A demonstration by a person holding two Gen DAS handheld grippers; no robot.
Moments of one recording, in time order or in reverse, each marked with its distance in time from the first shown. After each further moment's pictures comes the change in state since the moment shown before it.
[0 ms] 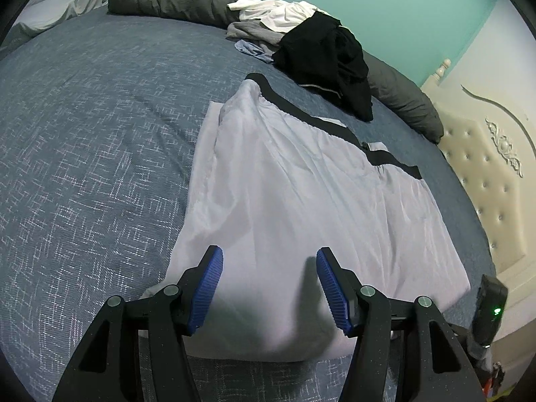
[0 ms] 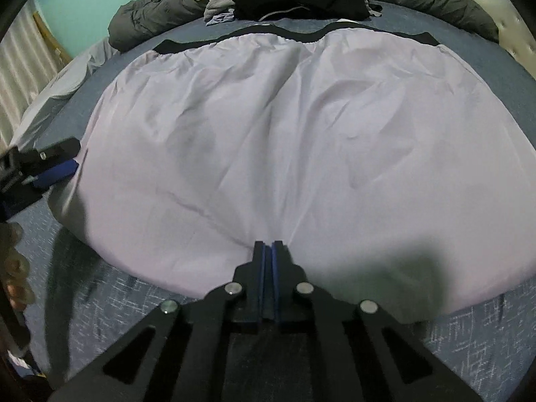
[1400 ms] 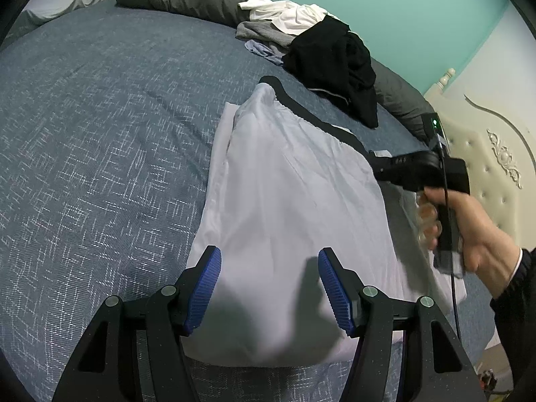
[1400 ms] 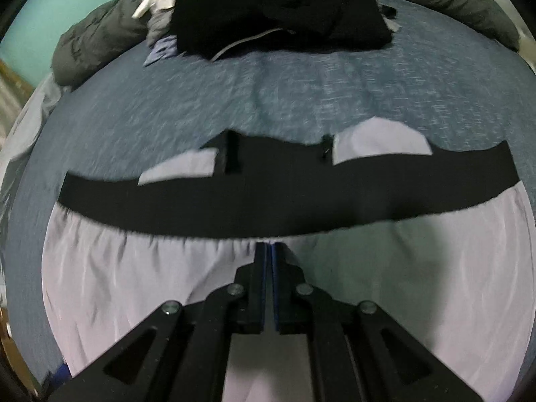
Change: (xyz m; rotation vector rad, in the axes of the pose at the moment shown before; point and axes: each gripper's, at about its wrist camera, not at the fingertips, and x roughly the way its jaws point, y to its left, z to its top) left arm -0.003 0.016 0.004 -0.040 0.007 -0.014; right arm 0.092 -0.035 0.224 0.089 0.099 -0.048
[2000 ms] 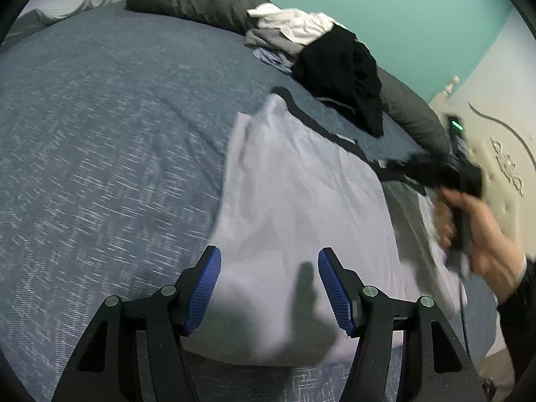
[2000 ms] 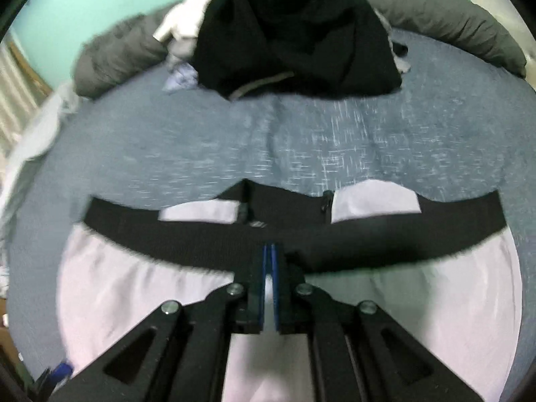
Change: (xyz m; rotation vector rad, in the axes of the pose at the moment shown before) left arm -0.014 0.009 0.003 -0.031 -0.044 0.031; right arm -0.036 -0.001 0.006 -0.055 -0.131 0.070
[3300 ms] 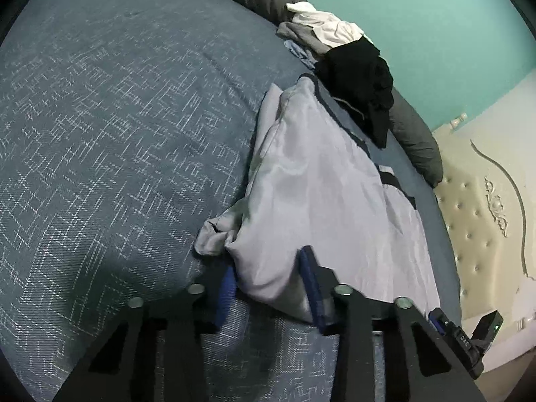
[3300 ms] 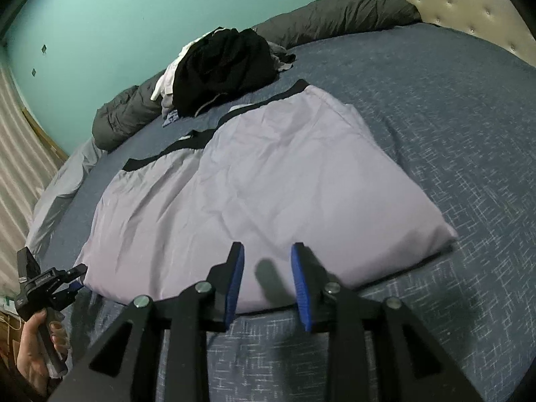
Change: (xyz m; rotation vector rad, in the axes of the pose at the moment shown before) left arm -0.010 0.027 -0.045 -0.199 0.022 -0.092; right arm -0.153 -0.104 -0.246 0.215 -0.241 0.044
